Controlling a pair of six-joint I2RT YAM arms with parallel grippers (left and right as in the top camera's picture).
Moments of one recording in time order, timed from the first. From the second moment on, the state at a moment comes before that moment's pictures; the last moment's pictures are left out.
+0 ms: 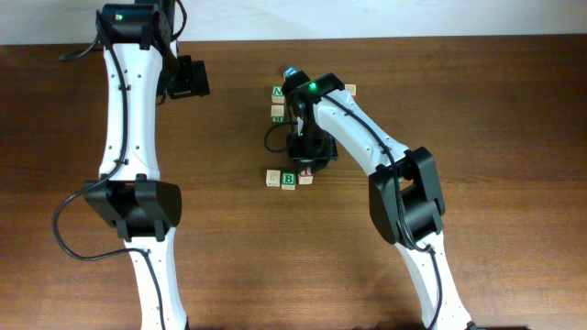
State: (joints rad) left arm -0.04 2.36 2.68 -1.69 -0.09 -0.23; right arm 0.50 2.44 2.14 -1.36 -0.21 0.41
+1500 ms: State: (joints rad) left arm -0.04 2.36 2.68 -1.69 -0.09 -0.24; right arm 0.53 2.64 2.42 -0.84 0.03 0.38
